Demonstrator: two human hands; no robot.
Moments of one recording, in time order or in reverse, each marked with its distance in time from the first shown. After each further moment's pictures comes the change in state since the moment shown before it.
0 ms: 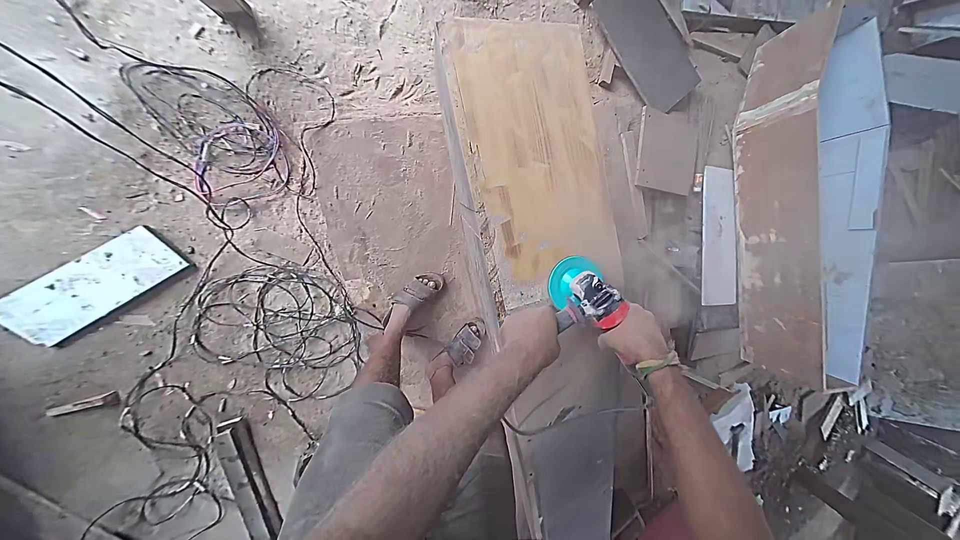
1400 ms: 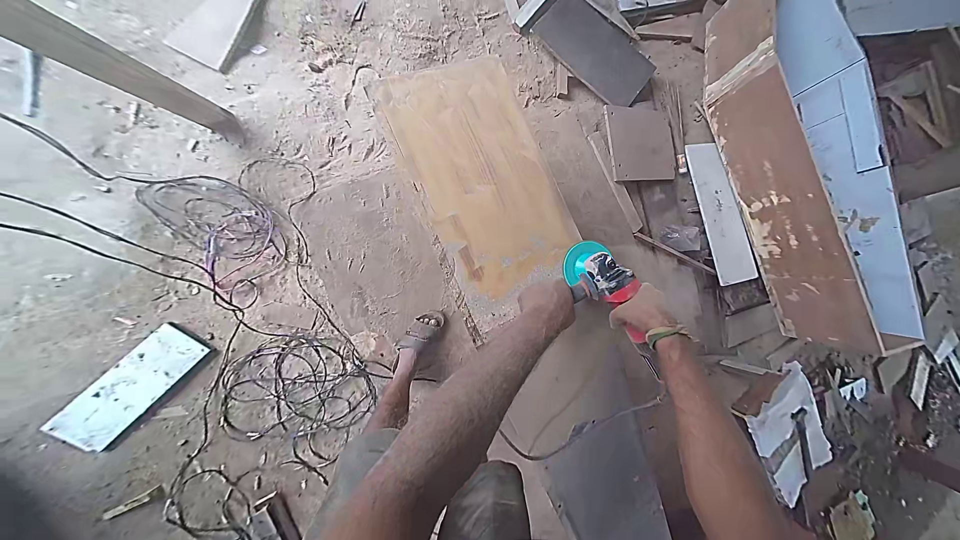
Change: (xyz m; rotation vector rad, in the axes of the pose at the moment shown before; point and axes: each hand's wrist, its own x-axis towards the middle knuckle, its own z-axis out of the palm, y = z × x) left_hand 0.038 0.100 -0.035 0.224 0.082 0.027; right_hand 0.048 0.061 -0.030 0.253 0.027 0.178
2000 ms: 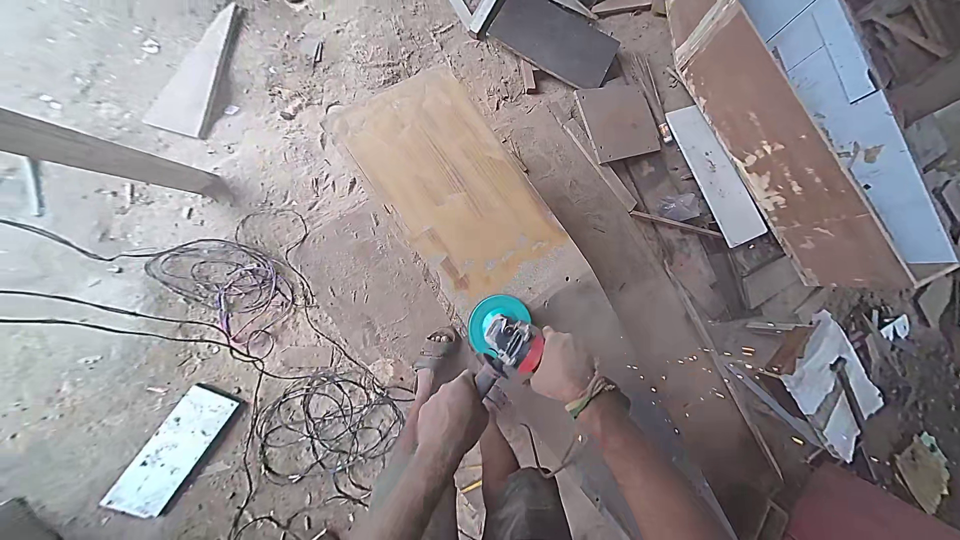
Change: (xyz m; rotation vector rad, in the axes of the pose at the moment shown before) left_hand -0.082 -0.136 0.109 0.038 -0.002 -0.350; right_hand -0.101 -0.041 0.107 -0.098 -0.227 -0.377
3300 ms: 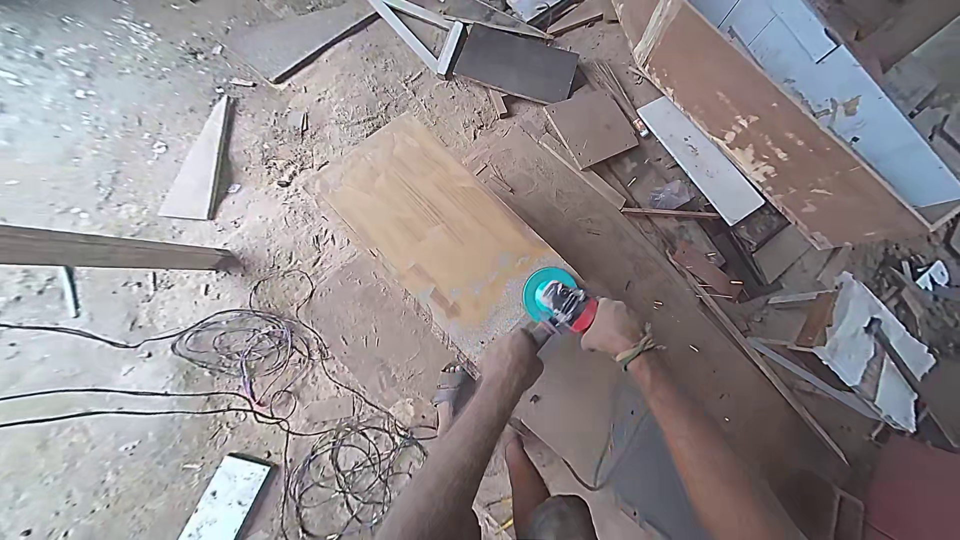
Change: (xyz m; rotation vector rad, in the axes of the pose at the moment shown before) left_hand 0.018 0.118 -0.055 0.143 0.041 0.224; right_hand 0.023 0.087 -0.056 0.189 0.161 0.211
